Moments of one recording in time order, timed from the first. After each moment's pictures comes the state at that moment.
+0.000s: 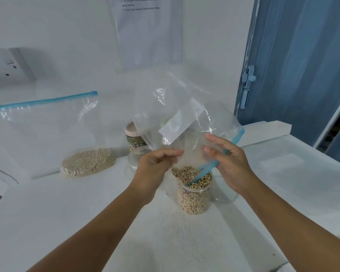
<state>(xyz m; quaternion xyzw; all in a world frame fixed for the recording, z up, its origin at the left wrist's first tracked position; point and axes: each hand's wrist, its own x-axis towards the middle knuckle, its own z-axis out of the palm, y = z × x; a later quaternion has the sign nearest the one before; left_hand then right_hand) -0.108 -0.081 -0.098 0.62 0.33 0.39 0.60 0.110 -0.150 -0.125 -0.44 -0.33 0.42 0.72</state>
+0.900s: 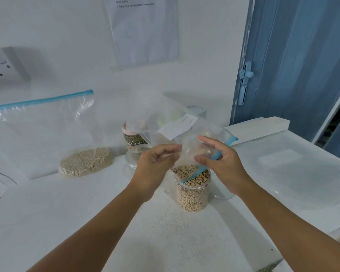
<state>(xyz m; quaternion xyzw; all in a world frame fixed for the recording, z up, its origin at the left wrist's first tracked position) -0.101 -0.087 -0.093 0.64 0.32 0.38 0.59 0.098 -0.166 -0.125 -0.55 -0.43 0.34 0.63</state>
